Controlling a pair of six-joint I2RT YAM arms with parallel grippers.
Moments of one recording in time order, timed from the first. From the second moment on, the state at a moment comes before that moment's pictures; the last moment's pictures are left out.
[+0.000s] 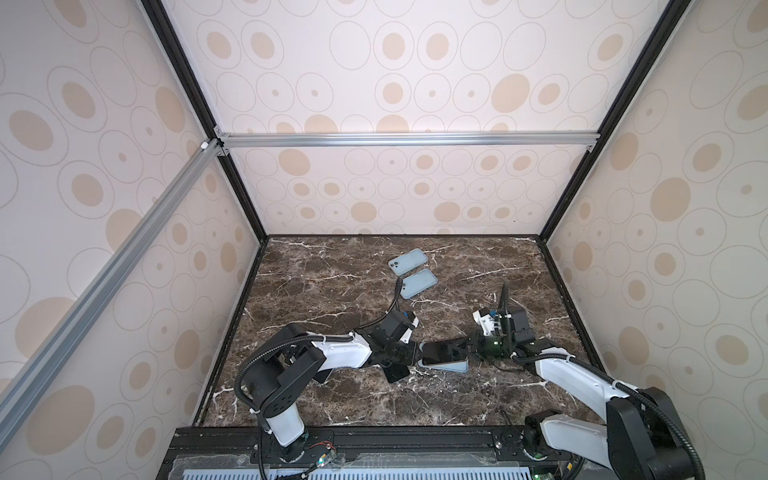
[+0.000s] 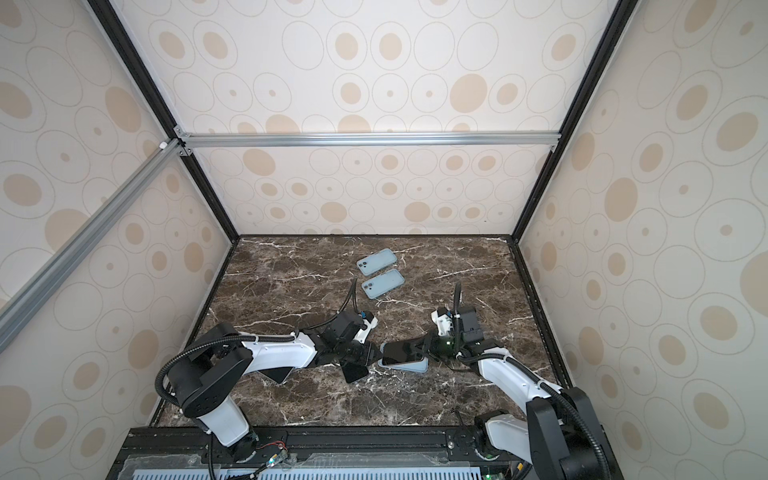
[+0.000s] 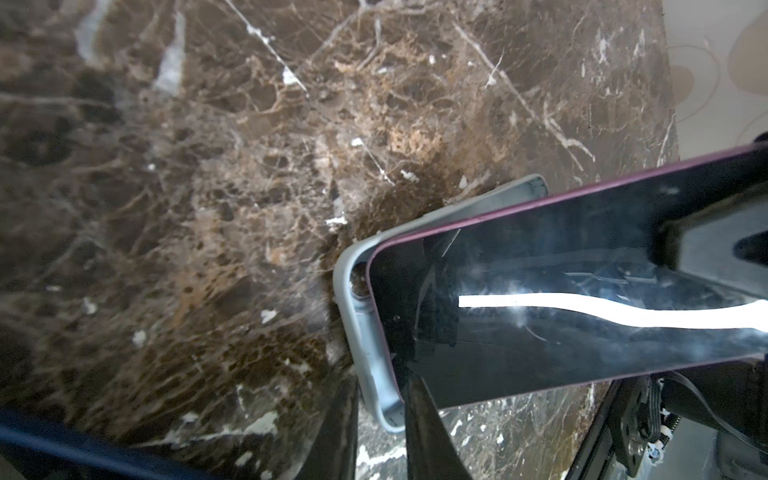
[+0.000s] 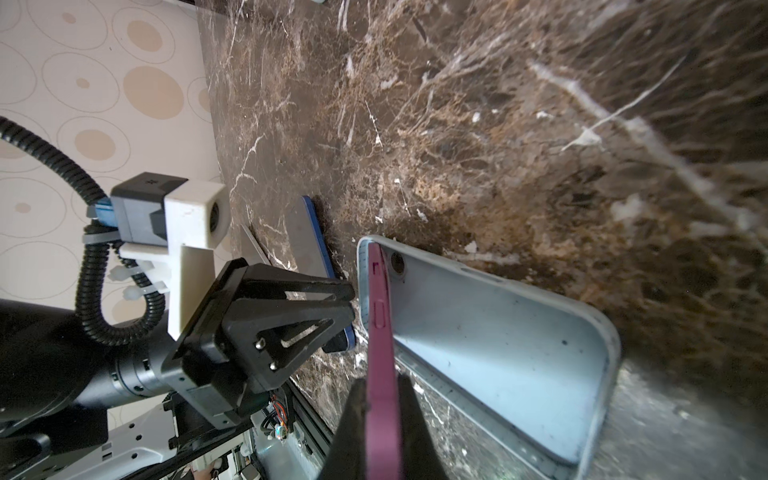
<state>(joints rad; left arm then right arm) -0.85 1.71 0.79 0.03 0.29 -0.62 0.25 1.18 0.46 -0.18 -0.67 0.71</state>
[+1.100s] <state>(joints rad) -0.84 1.72 0.76 0.09 0.28 -0.64 0.24 1.32 0.45 -0.03 -0.75 0.73</state>
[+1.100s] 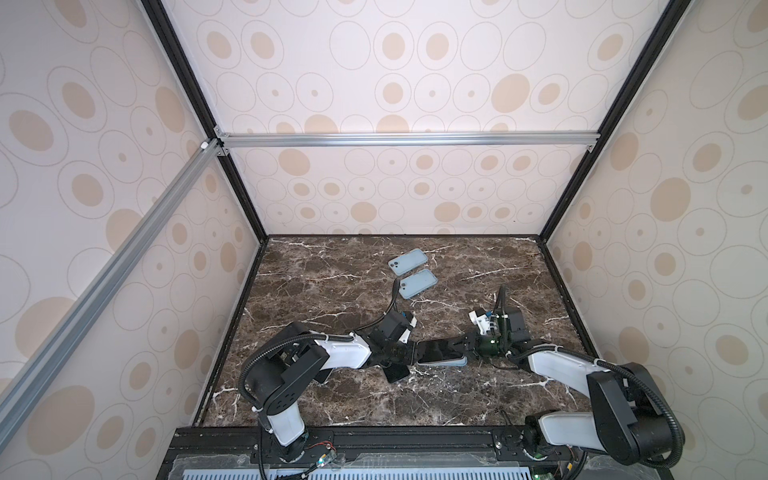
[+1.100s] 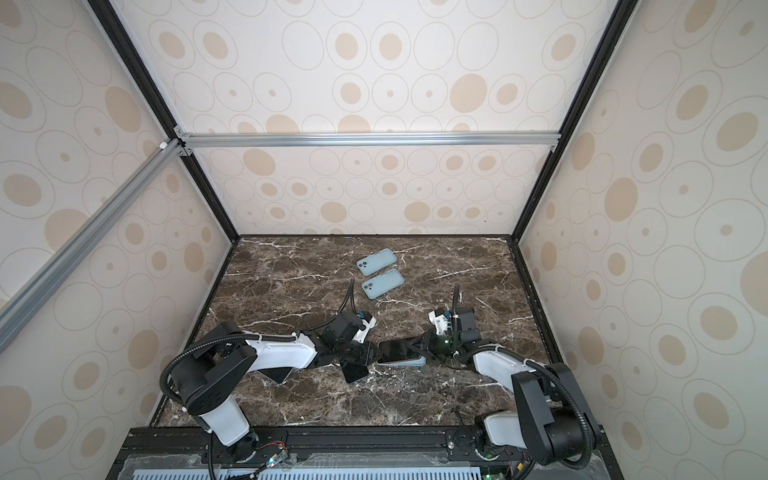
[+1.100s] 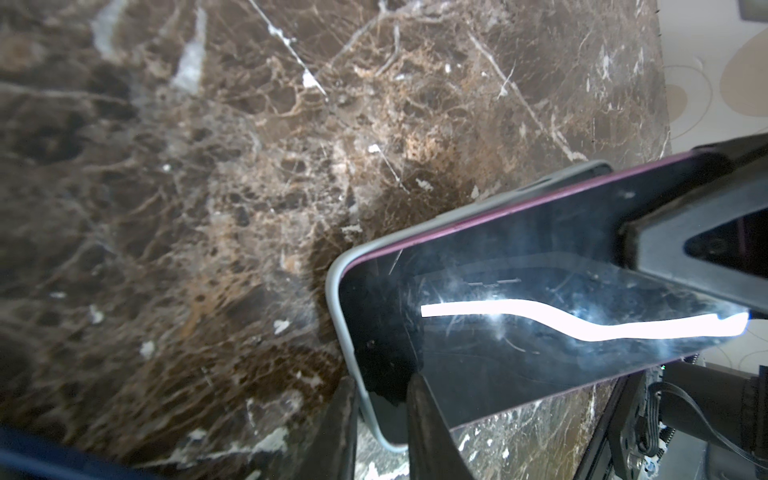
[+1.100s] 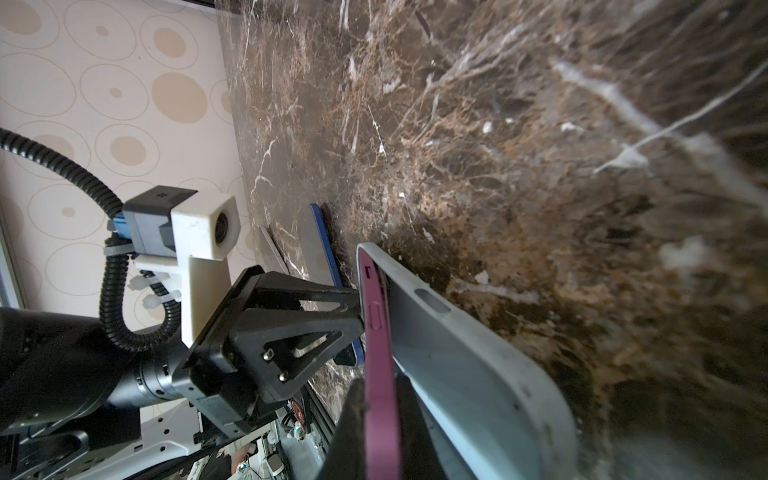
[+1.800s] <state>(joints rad) -0.84 1.72 0.76 0.08 0.25 -0.62 0.25 1.36 0.58 -0.28 -0.64 0.64</state>
